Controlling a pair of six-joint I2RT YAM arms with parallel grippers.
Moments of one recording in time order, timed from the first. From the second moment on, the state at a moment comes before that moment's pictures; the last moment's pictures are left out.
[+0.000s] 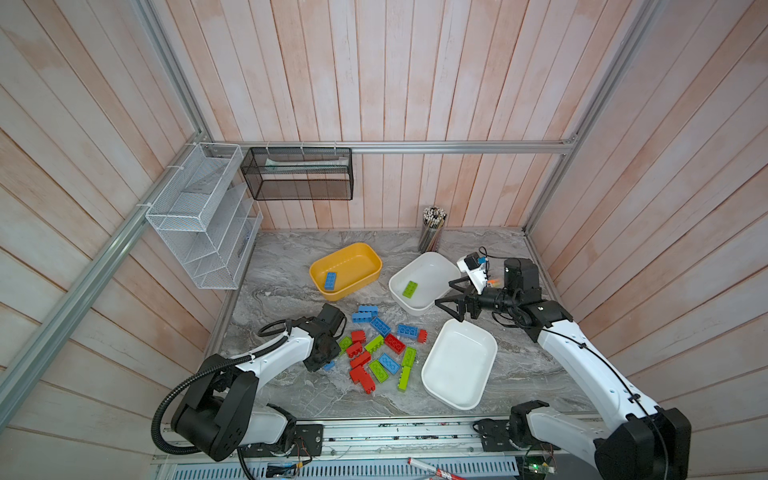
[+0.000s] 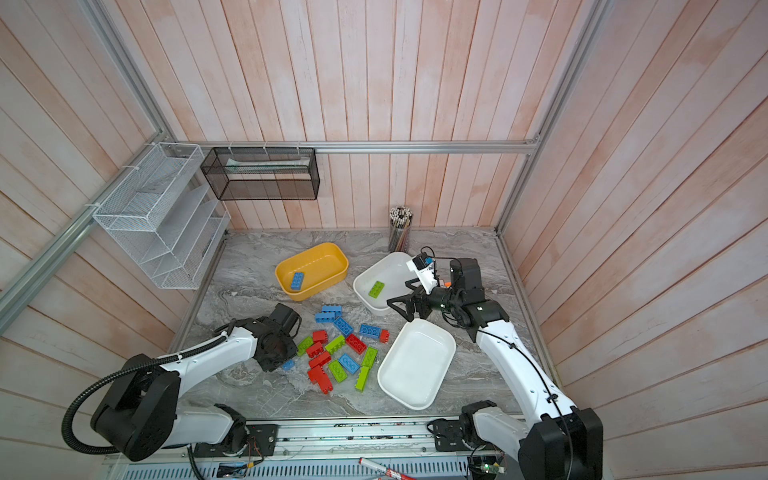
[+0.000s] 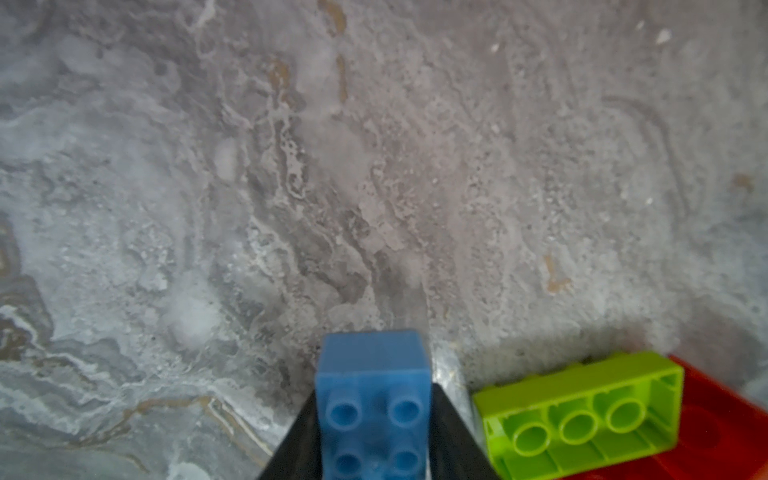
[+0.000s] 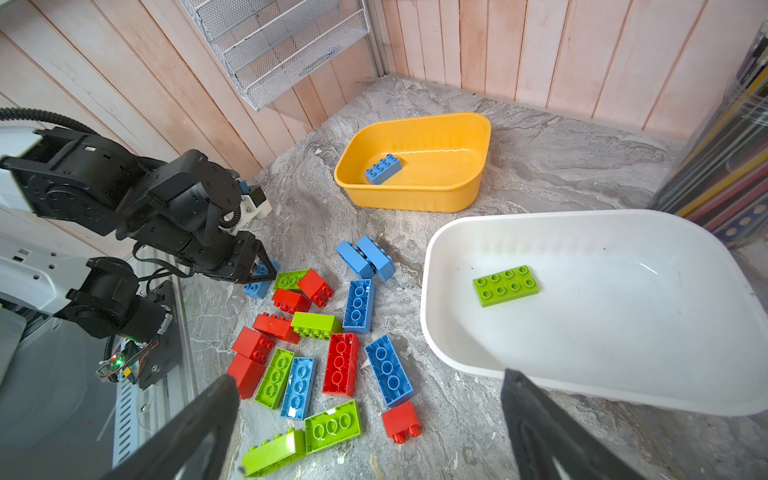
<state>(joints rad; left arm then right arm) -0.47 1.37 0.66 -0.71 -0.13 -1.05 0.26 1.12 0.89 -0.35 -0.79 -0.08</state>
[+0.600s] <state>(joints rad) -0.37 1.52 1.27 -0.71 -0.18 -0.55 0.26 1.15 0.90 -0.31 -0.81 -0.05</state>
